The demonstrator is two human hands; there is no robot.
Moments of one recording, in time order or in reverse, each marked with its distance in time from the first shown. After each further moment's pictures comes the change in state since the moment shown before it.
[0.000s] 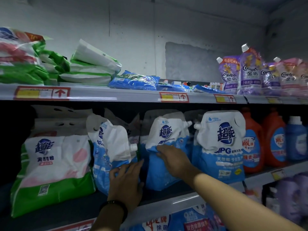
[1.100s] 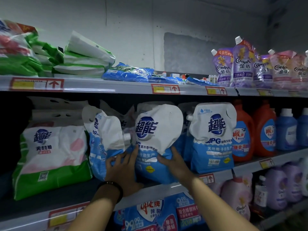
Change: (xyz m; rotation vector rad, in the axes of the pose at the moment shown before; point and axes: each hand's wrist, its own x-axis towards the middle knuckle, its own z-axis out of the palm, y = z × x) left_hand -0.005 0.016 -0.008 0.158 -0.130 0.000; right_hand -0.065 0.005 0.020 1.163 0.105 0.449
